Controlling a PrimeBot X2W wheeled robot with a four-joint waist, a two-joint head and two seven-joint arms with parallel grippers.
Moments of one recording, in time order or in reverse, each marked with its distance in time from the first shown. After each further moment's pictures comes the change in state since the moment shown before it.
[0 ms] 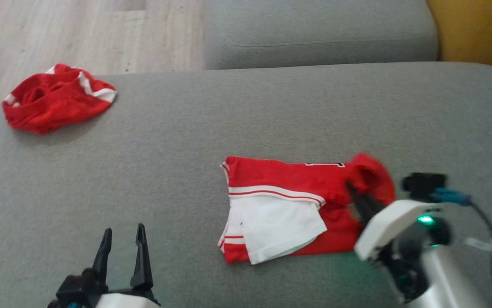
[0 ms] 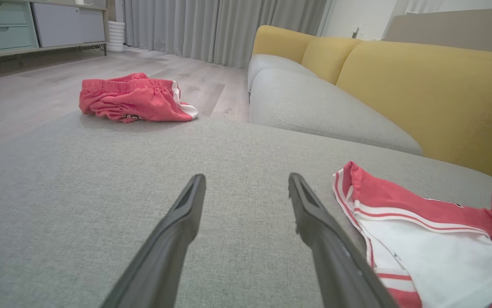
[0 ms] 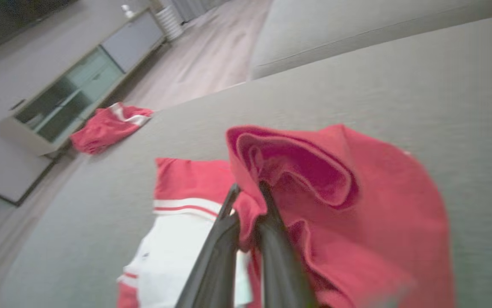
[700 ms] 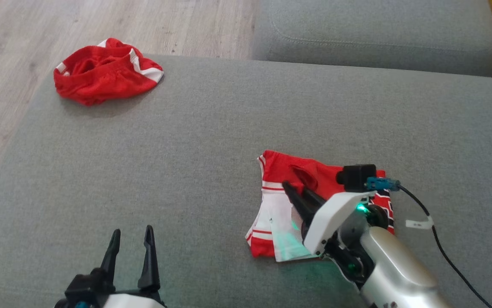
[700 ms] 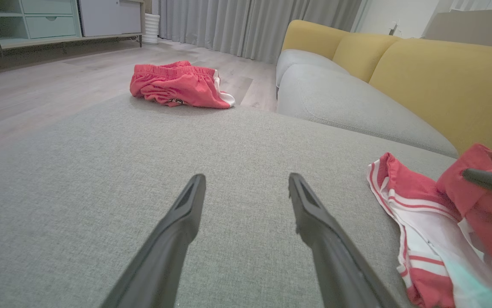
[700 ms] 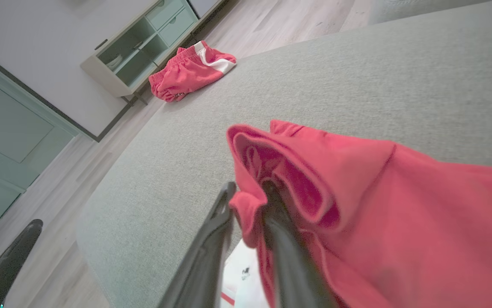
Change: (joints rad) left arm -0.005 0.001 -0.028 0.001 0.007 -0.004 0.012; right arm -0.227 0.001 0.389 0.323 0.240 0.000 -0.178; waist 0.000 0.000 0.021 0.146
